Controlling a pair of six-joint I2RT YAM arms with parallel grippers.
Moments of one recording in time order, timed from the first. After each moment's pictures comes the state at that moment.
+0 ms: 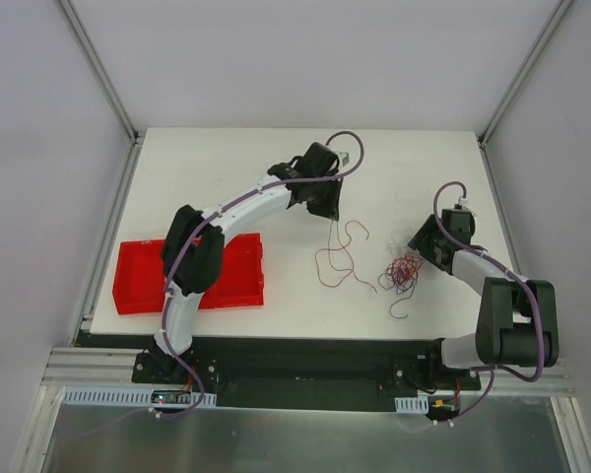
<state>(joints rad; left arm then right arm) -0.73 2.04 1.78 -0.60 0.23 -0.43 -0.03 1.40 0.60 -0.08 0.04 0.56</state>
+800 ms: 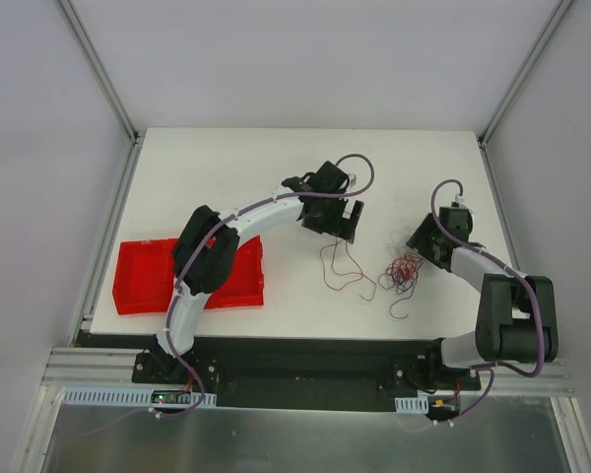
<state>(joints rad) -0.77 2.14 1.76 -0.61 0.20 -0.39 -0.02 1.42 0.63 -0.08 0.04 0.55</state>
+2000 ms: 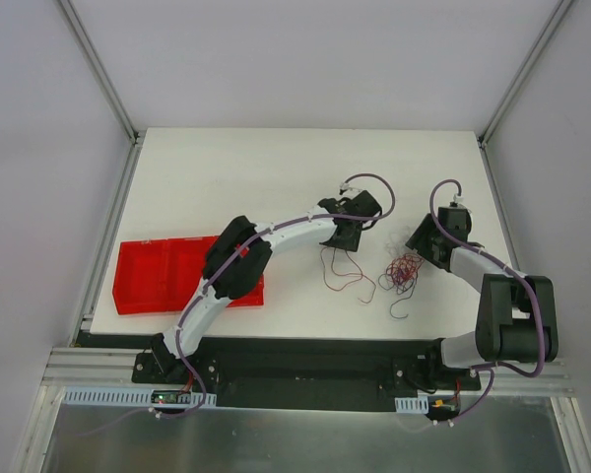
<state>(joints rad) -0.93 2.32 1.91 -0.73 -0.30 -0.63 -0.01 1.42 0.63 -0.09 0.04 0.55</state>
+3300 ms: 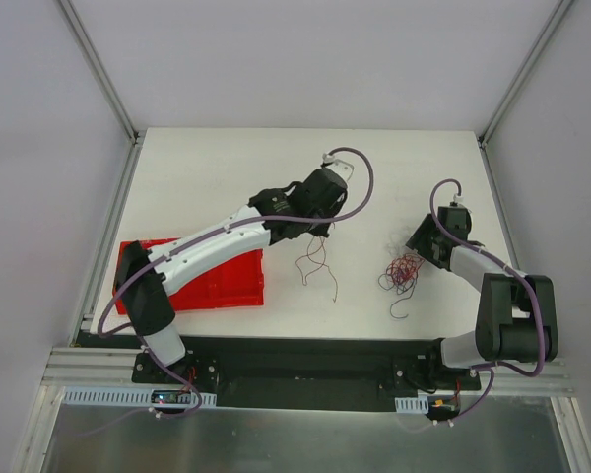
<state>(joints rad) -0.96 1.73 1.60 -0.72 -0.31 -0.33 -0.01 1.42 0.64 -0.11 0.05 0.55</state>
